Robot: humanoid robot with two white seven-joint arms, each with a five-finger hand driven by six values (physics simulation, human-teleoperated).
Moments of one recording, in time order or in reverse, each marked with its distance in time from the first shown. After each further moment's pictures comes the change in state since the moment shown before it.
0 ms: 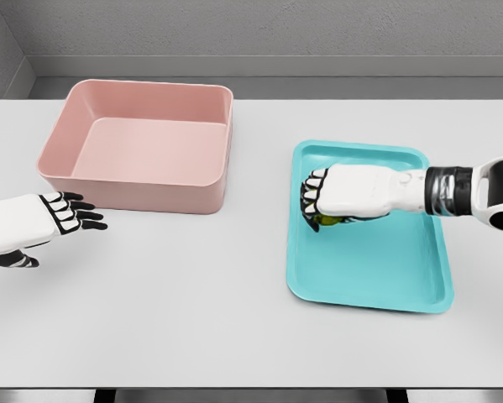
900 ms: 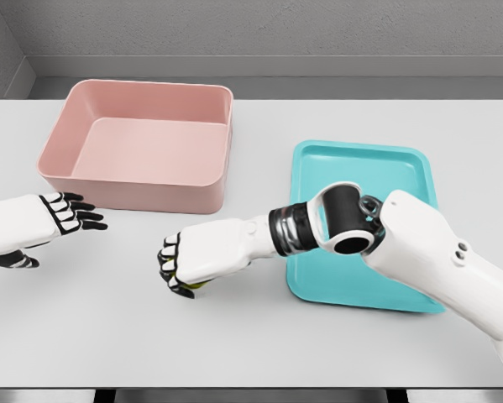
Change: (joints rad) left arm 0.000 -0.004 -0.001 0.004 -0.001 0.000 -0.001; right arm -0.103 0.440 0.256 0.071 0.070 -0.001 0.039
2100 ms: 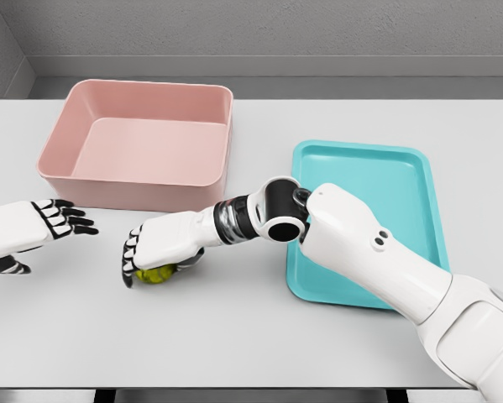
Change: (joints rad) left arm 0.021 0.000 -0.001 0.049 0.003 0.000 -0.011; right arm -0.038 0.244 0.013 0.327 0.051 0.001 -0.002
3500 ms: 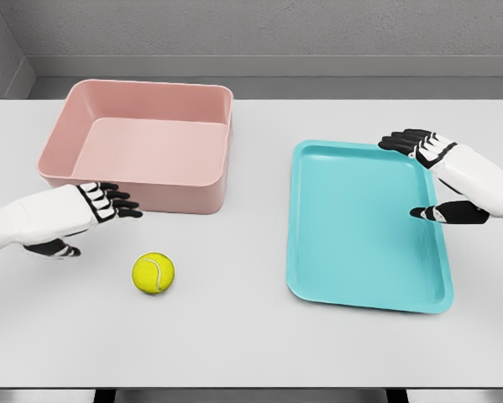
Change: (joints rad) left arm -0.132 -0.190 -0.060 -0.010 -0.017 0.000 -0.039; right arm 0.772 -0.476 -1.160 -0.451 -0.381 0.000 -0.036
